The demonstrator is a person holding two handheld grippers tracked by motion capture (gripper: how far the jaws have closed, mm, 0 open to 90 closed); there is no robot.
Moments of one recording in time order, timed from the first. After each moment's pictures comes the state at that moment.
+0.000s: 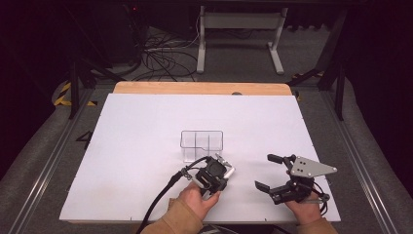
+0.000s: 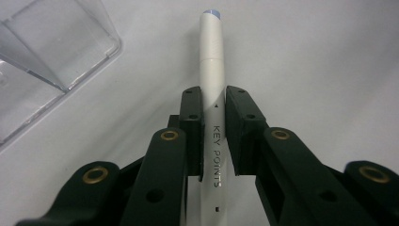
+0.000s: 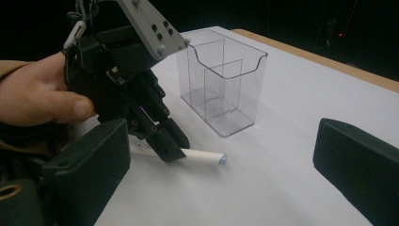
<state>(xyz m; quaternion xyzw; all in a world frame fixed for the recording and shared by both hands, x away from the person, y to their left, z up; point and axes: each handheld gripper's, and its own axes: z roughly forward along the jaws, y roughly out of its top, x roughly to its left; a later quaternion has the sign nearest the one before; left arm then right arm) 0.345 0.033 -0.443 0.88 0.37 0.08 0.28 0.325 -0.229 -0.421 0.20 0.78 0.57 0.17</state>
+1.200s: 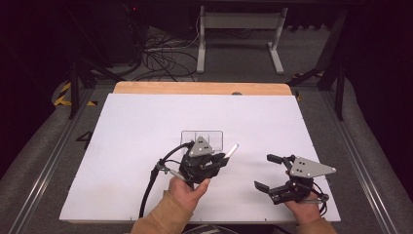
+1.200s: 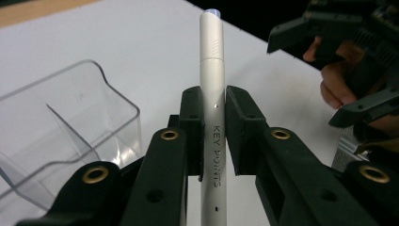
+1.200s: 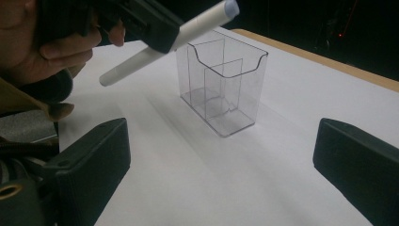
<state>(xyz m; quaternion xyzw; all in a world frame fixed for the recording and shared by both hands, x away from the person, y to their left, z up) 0.331 0.078 -0.374 0.80 0.31 0.12 0.50 0.326 -0.227 -0.423 0.20 0.78 0.57 0.17</state>
